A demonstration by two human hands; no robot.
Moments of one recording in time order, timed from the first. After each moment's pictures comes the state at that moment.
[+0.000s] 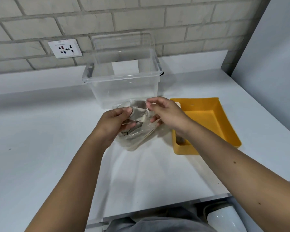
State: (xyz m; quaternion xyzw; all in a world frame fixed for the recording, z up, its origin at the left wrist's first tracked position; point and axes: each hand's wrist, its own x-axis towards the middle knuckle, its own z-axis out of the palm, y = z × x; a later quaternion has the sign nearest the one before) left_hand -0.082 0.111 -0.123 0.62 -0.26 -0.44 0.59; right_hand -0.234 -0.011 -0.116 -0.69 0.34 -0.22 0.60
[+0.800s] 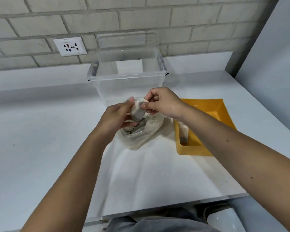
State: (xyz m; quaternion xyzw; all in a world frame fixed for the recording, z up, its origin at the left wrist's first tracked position) left_hand -0.080 0.110 -0.112 0.66 -0.28 -0.41 0.57; right_hand -0.203 -0.026 -0.095 -0.78 0.28 -0.17 0.54
